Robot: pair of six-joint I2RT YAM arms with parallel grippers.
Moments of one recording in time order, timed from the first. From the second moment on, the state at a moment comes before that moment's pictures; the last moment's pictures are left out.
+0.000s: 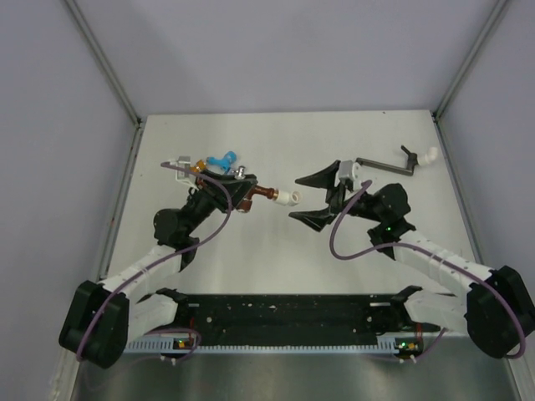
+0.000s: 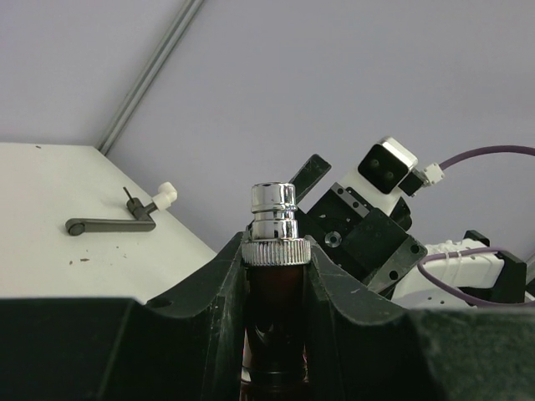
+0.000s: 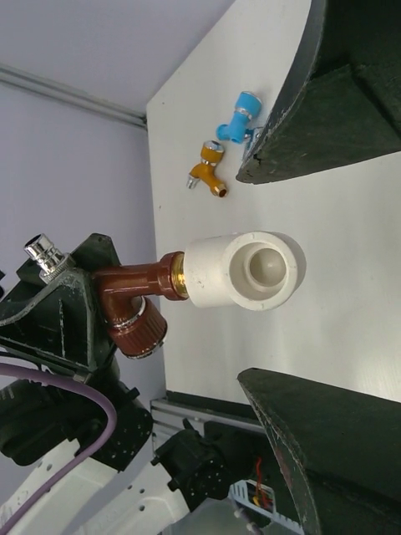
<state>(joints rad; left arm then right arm) -0.39 1.07 0.41 1.24 0.50 -1.03 0.55 1.10 0.57 0.86 -0.81 0.17</state>
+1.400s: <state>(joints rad) -0.37 0.97 0.42 1.30 0.85 -0.75 0.53 1.38 0.71 1.03 -1.03 0.94</state>
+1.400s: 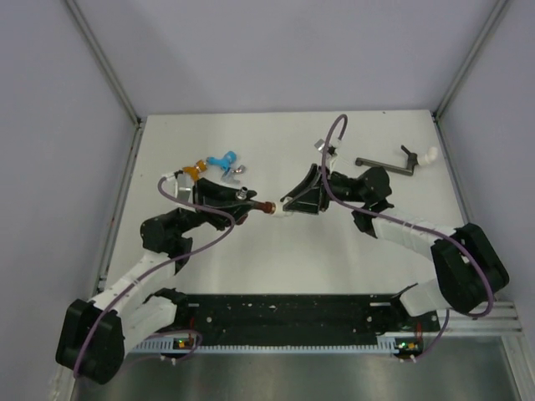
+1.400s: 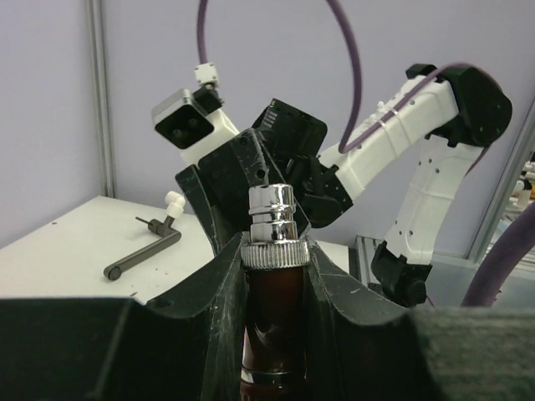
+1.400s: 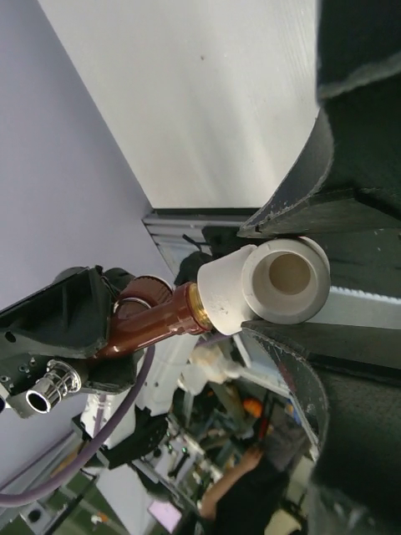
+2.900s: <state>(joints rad) -0.42 1.06 0.35 1.25 0.41 -1.04 0.64 0.98 0.50 0.65 -0.58 -0.31</state>
